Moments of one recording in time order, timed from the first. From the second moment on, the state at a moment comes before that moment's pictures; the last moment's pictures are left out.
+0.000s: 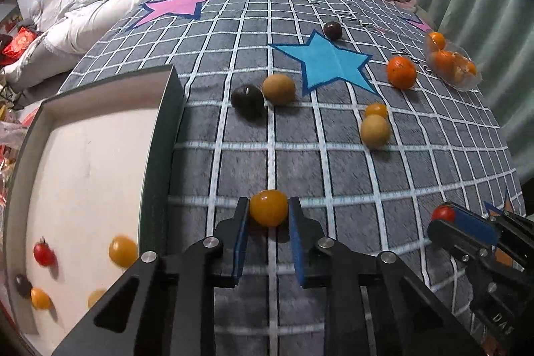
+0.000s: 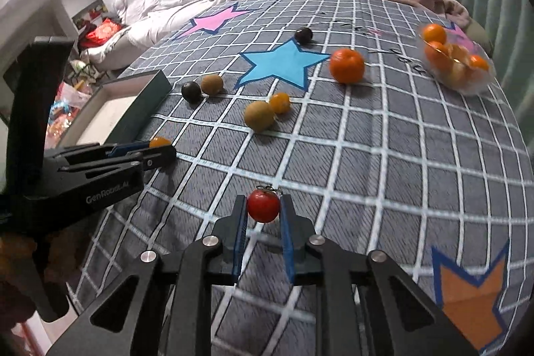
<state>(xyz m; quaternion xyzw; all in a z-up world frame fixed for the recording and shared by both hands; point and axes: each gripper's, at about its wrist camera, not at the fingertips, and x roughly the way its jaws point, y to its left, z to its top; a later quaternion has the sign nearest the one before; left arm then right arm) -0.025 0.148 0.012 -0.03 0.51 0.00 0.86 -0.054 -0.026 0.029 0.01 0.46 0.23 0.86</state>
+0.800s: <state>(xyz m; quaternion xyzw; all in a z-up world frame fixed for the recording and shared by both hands) -0.099 0.164 0.064 -0.04 0.45 -0.02 0.89 -0.090 -0.004 0.061 0.01 0.46 0.23 0.86</state>
